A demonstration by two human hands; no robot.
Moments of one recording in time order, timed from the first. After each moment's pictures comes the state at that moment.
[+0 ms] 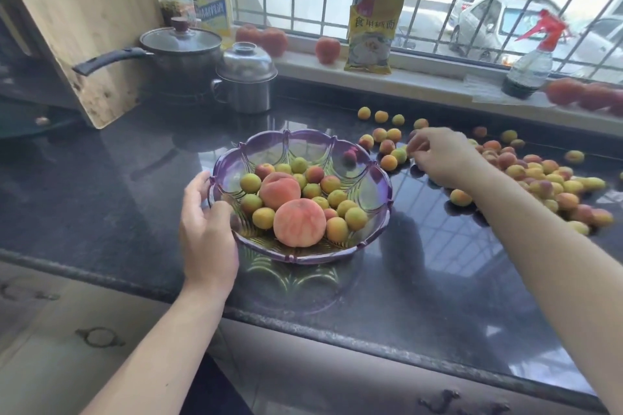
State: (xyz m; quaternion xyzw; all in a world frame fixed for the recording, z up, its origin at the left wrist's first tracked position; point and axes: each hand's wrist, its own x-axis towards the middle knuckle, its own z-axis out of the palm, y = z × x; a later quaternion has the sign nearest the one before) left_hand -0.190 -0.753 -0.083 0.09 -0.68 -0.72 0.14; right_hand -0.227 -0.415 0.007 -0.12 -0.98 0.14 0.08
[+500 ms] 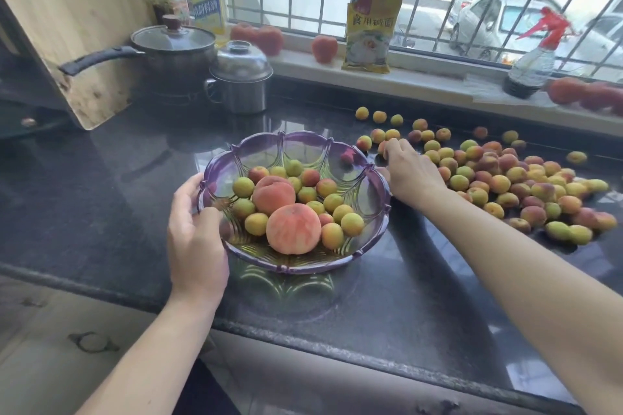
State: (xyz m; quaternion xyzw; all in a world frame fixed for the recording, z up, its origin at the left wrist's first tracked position) left_hand -0.191 -0.752 -0.080 0.06 -0.66 -0.73 0.15; right_hand -0.266 -0.423 -0.059 -0.06 -0.99 0.03 0.12
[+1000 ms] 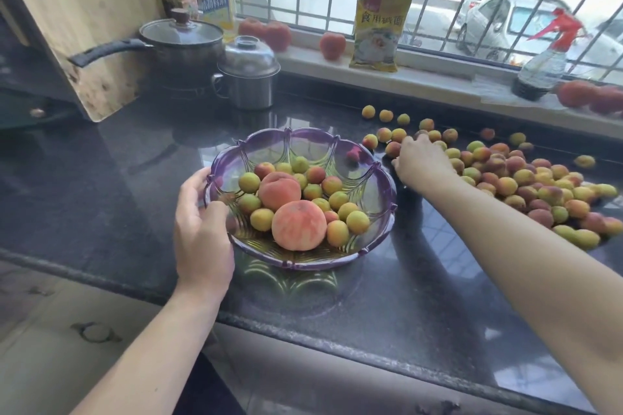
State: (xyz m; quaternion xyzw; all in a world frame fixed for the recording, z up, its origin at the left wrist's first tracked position) left_hand -0.191 -0.753 -0.082 0.05 -0.67 -0.72 0.16; right_hand -0.287 -0.415 -0.053 -0.16 -0.98 -0.07 0.09
